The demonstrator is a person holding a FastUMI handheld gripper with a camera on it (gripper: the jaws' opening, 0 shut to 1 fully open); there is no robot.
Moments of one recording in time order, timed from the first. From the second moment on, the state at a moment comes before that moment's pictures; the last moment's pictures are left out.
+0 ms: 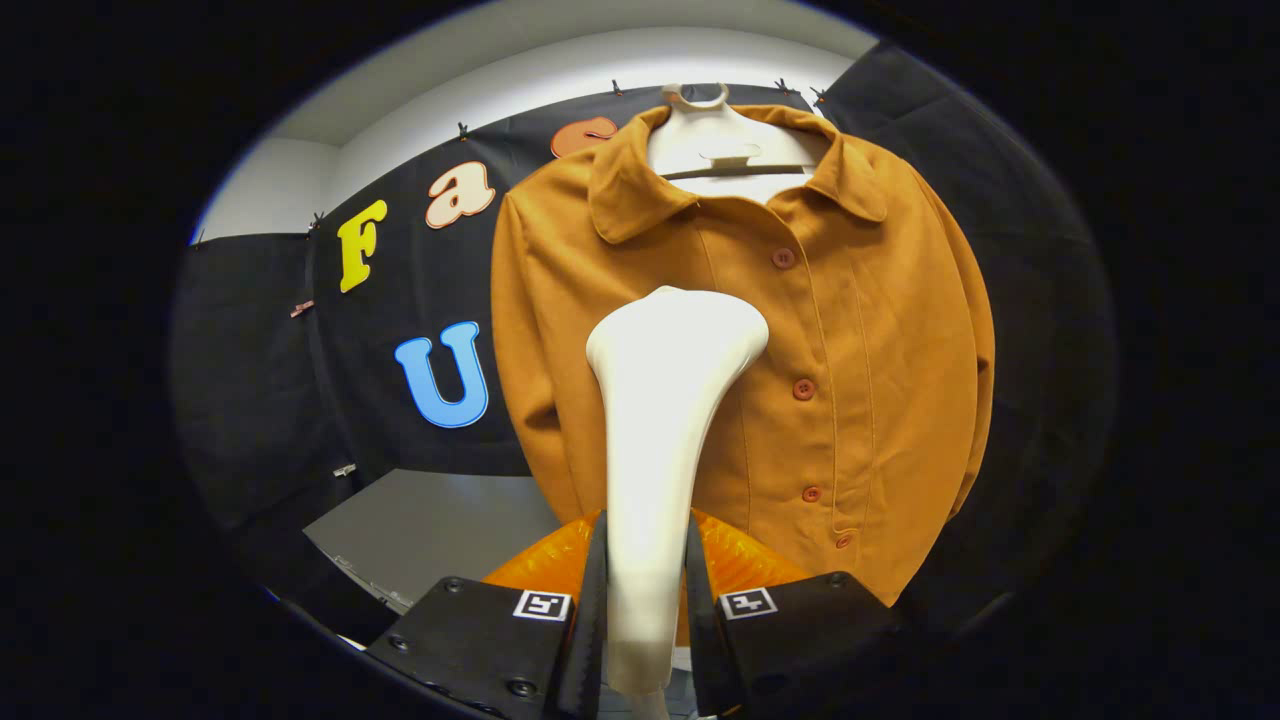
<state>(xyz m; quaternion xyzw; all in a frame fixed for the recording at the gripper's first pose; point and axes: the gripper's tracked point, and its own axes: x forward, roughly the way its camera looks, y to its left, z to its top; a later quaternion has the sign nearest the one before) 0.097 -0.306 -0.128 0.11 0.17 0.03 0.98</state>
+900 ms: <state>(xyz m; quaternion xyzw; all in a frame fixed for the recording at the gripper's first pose) 0.065 -0.318 -0.266 0.12 0.32 0.02 0.94</state>
